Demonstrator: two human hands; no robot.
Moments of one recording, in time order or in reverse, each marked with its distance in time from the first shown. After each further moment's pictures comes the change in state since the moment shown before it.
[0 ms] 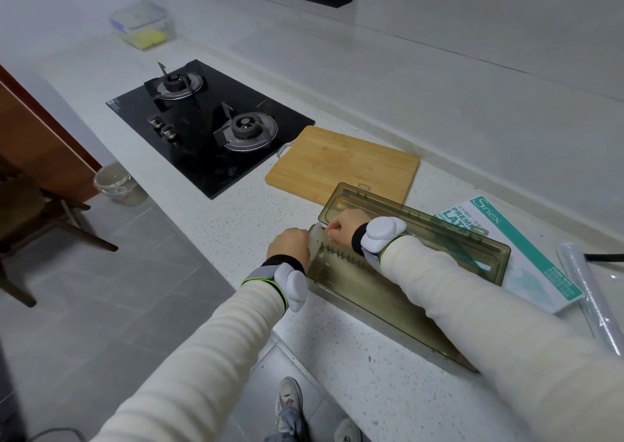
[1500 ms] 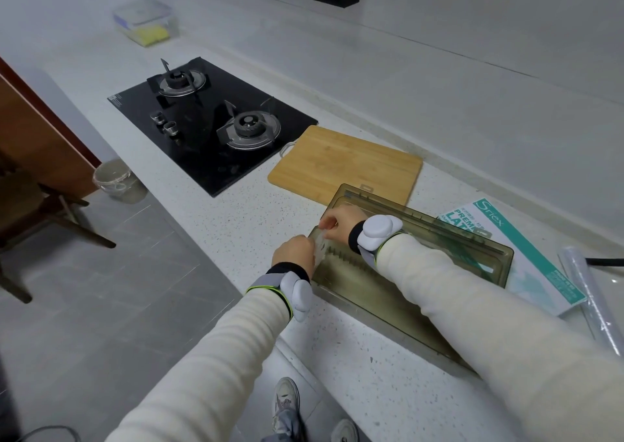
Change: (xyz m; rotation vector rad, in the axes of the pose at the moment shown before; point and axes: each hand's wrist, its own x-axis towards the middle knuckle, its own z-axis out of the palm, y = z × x) left_hand -0.012 0.003 0.007 -0.002 -0.040 0.002; right_hand 0.005 -0.006 0.000 -0.035 0.028 -0.182
